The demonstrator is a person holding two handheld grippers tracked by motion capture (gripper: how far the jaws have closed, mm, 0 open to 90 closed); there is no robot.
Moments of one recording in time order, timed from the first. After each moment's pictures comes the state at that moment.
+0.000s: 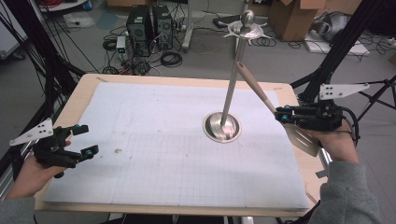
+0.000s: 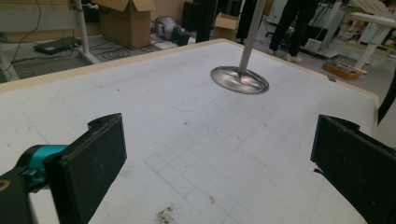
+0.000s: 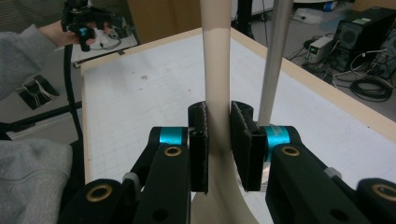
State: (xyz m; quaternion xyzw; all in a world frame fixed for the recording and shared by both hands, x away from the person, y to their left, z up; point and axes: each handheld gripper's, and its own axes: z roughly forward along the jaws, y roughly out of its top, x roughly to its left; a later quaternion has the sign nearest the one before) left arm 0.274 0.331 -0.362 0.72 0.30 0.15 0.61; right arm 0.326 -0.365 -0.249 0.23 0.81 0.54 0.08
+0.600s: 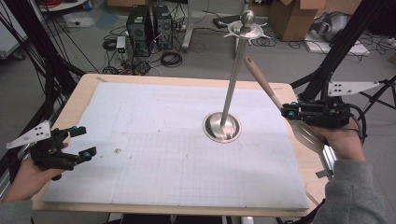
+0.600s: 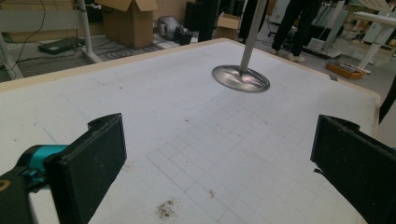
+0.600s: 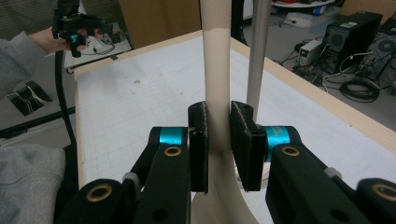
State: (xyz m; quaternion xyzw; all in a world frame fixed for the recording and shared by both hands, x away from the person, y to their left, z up) left arm 0.268 0.334 -0.364 0.73 0.30 0.15 0.60; right arm 0.328 -0.379 -0.243 0.24 0.80 0.54 0.09
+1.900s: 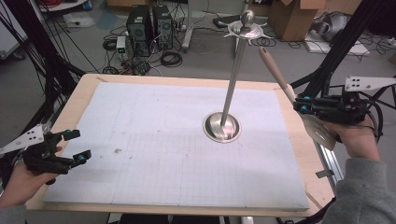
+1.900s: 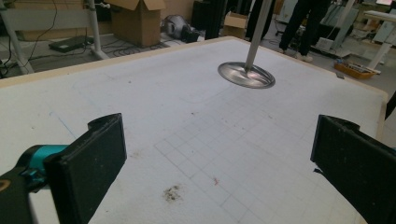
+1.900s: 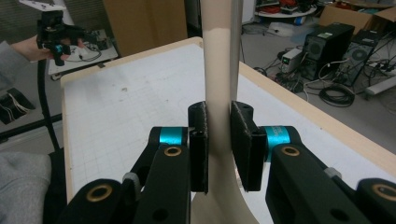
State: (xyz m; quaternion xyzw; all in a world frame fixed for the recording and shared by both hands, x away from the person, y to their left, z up) left arm 0.257 0.345 -0.366 0.72 0.31 0.16 0.59; right arm 0.325 -0.401 -0.226 0.25 0.79 0.55 0.12
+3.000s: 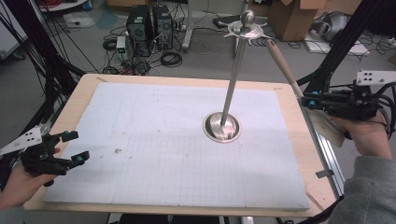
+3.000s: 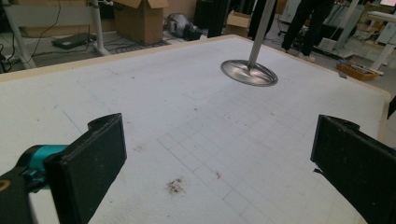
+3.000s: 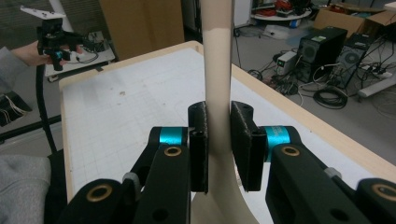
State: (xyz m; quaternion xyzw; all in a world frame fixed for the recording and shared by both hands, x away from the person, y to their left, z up) left arm 0.255 0.350 -0.369 0.72 0.32 0.16 0.59; right arm 0.323 -0.412 -0.209 0.25 0.79 0.55 0.13
